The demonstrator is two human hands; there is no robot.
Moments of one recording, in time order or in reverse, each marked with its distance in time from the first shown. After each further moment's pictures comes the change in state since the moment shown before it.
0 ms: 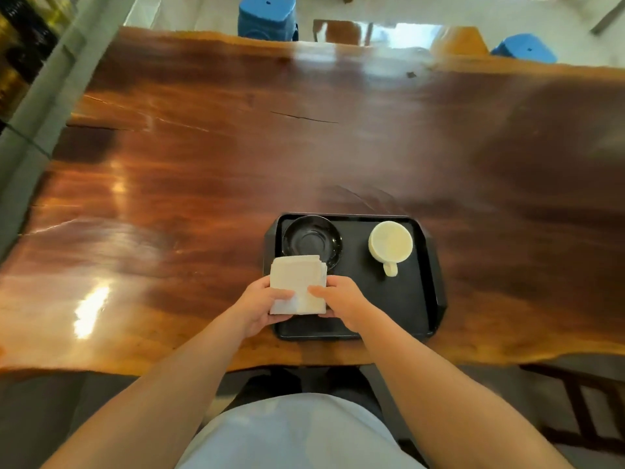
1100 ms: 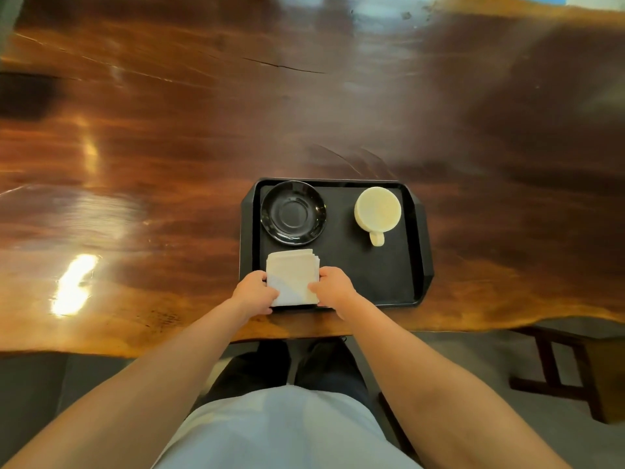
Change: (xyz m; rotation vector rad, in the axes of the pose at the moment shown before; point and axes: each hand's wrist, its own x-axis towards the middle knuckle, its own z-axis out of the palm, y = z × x) left_hand 0.037 -0.045 0.015 0.584 0.120 -0.025; right_hand 0.017 0.046 -0.011 -0.395 0.112 0.091
